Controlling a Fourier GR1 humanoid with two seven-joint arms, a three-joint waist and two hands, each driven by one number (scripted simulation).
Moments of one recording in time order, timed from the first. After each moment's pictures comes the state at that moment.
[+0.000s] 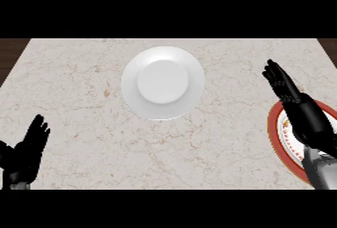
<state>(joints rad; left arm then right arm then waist) 0.07 0.38 0.04 -1.33 0.30 0.19 0.02 -0.20 -0.40 0.09 -1.61 -0.10 0.09 -0.17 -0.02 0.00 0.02</state>
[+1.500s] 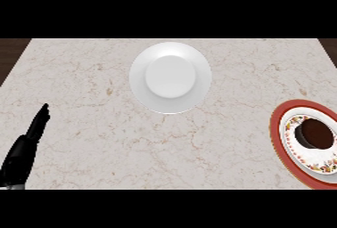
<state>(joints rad) 0.08 0.47 -0.05 -1.45 0.01 0.17 -0.16 0.06 -0.79 -0.49 -1.38 -0.60 0.68 -0.10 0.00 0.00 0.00</state>
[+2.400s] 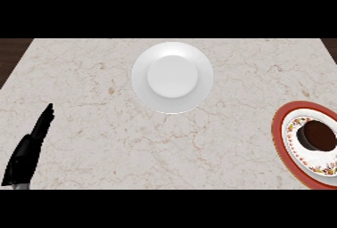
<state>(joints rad) 0.08 0.43 -0.04 -1.45 -0.04 0.14 -0.15 -0.19 -0.91 -0.21 -1.14 -0.07 0.83 -0.18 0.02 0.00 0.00</state>
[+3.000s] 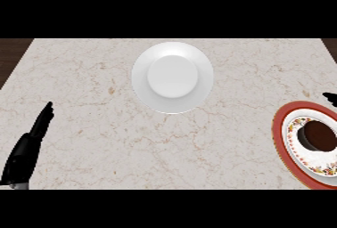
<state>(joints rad) 0.08 0.41 -0.01 -1.49 -0.06 0.11 -0.12 -0.33 -0.87 -0.03 -0.88 0.27 0.72 -0.41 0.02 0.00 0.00</state>
